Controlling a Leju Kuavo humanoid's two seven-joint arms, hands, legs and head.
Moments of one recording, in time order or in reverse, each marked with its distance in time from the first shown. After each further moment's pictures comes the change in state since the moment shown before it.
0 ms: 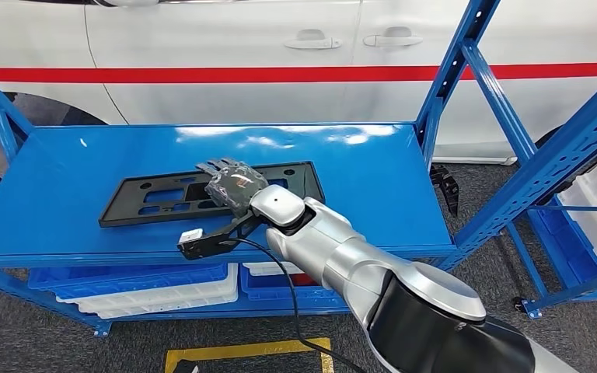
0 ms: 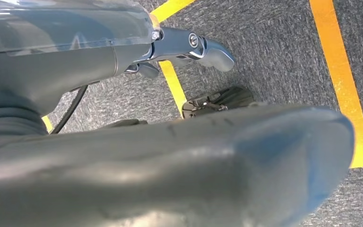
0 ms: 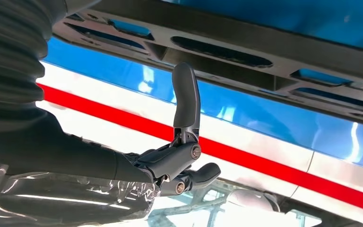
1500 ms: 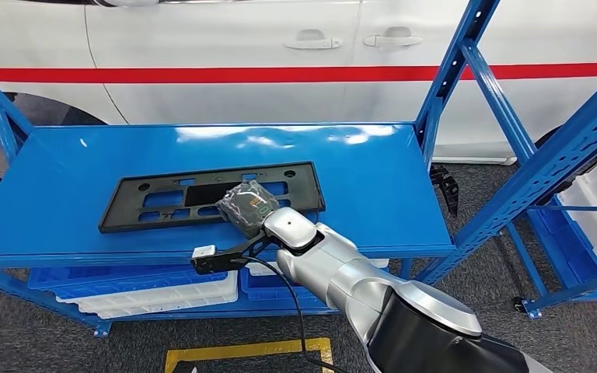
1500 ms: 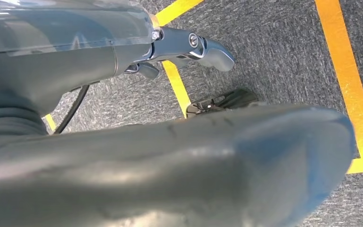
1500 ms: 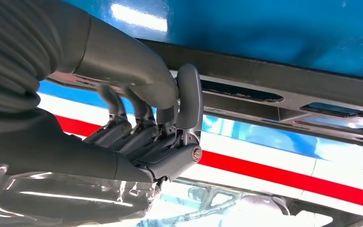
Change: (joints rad) left arm 0.001 0.009 0.000 0.000 -0.007 0.004 0.012; right arm 0.099 0.000 -0.057 0.079 0.024 -0.167 -0.053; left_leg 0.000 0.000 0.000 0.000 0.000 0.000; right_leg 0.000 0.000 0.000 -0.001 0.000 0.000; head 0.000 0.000
